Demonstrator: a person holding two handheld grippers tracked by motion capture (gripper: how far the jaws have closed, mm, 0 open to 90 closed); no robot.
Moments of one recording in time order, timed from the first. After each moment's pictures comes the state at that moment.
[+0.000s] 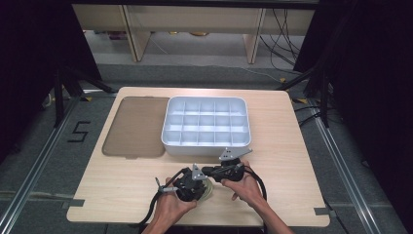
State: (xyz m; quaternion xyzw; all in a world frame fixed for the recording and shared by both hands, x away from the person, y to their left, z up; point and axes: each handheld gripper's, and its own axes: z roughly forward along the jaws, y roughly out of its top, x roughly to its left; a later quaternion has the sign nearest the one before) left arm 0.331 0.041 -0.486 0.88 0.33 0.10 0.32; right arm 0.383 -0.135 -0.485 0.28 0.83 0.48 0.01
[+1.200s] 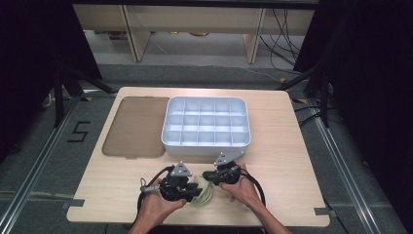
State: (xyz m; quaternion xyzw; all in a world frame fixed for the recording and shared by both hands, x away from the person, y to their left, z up) left arm 0.318 0.077 -0.464 0.85 0.34 0.03 0.39; right arm 0.388 -0.131 -0.512 0.27 0.87 0.42 0.03
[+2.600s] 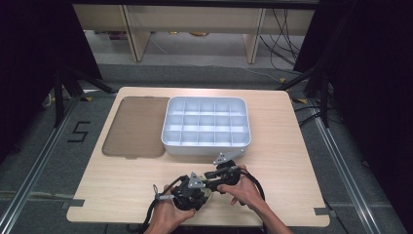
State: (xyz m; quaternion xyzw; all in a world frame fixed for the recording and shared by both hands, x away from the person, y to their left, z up) left arm 0.311 0.047 -0.488 0.88 0.32 0.06 0.33; right arm 0.379 -0.127 -0.498 0.31 0.86 0.41 -0.04
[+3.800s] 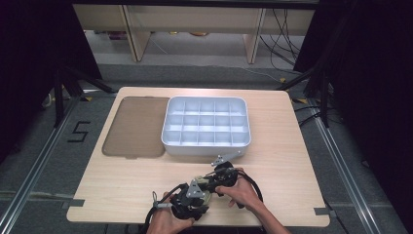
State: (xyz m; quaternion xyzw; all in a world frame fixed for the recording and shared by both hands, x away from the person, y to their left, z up) left arm 0.294 0.051 -0.496 0.90 0.29 0.04 0.33; right arm 0.381 -0.123 -0.512 0.33 0.86 0.40 -0.07
